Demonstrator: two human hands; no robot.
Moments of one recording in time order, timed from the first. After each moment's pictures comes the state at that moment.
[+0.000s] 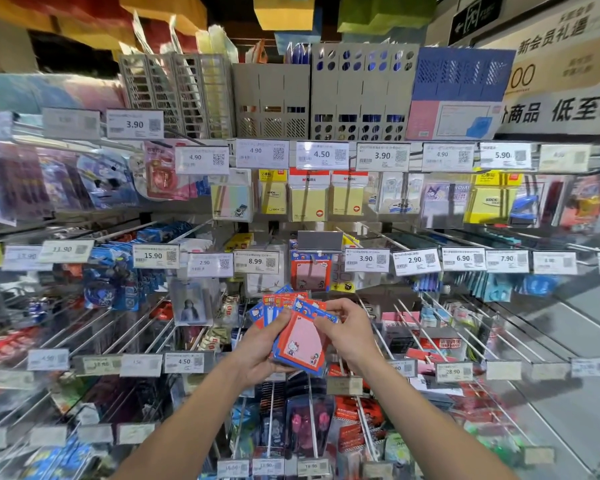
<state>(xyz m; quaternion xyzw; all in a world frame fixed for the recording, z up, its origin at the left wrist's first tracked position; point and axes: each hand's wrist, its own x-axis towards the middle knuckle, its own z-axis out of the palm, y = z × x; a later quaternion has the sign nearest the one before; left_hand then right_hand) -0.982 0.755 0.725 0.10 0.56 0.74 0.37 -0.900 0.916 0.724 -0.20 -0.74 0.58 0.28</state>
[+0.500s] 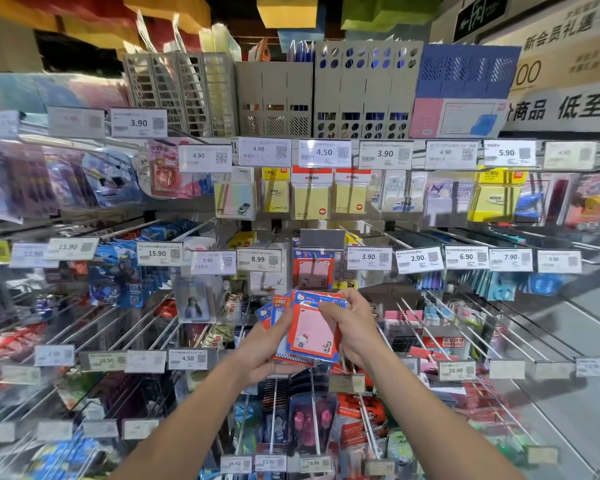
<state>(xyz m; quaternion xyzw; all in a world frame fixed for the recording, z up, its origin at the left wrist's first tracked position) -0.977 0.748 0.729 0.14 0.61 0.68 0.37 -0.895 0.907 0.749 -0.16 -0.58 0.76 0.25</state>
